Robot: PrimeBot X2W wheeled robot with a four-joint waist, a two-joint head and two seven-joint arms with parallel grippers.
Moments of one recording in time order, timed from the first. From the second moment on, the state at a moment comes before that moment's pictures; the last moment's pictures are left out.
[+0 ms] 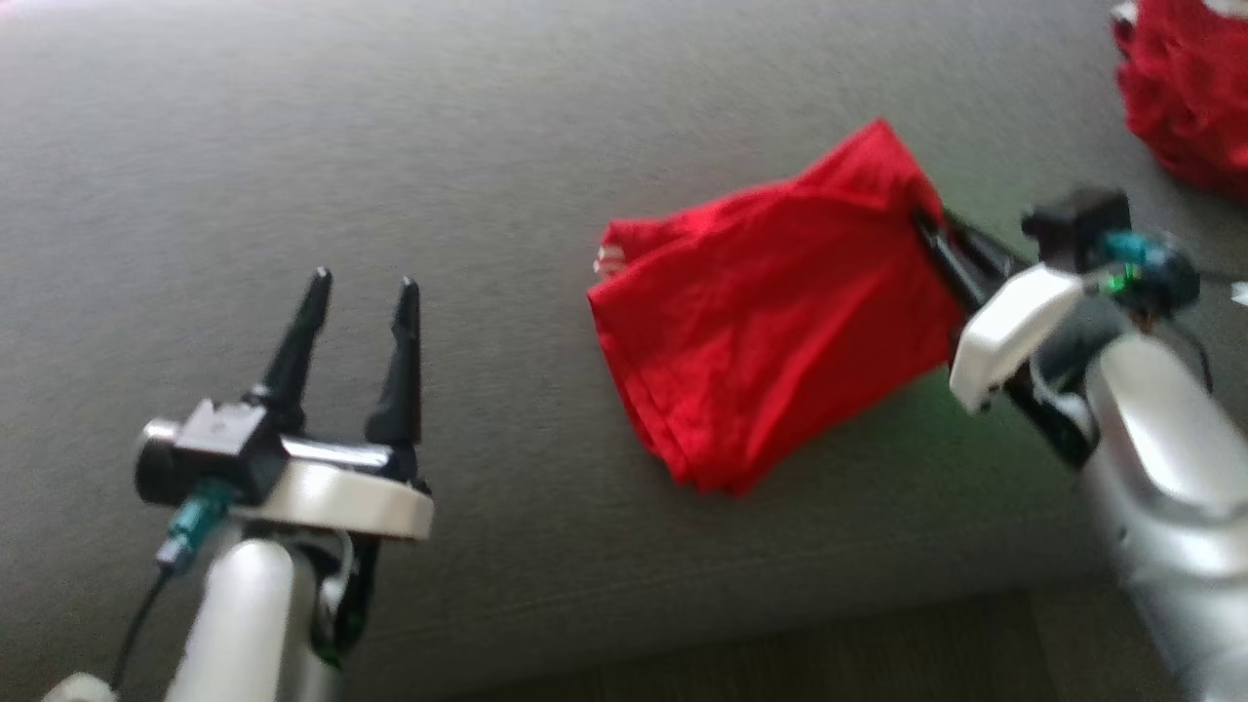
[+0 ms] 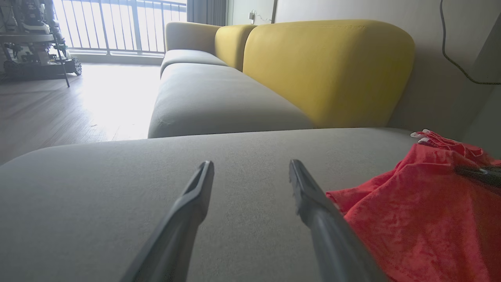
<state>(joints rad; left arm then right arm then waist) -0.15 0.05 -0.15 0.09 -0.13 -0.07 -0.25 -0.60 -0.27 0.27 0.61 0.29 0.13 -0.04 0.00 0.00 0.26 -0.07</state>
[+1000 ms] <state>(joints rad) -0.50 0.27 -0.23 -0.08 -0.06 -0.12 -0.10 -1.12 -0.41 0.24 0.89 0.36 0.13 -0.25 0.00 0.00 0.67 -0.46</state>
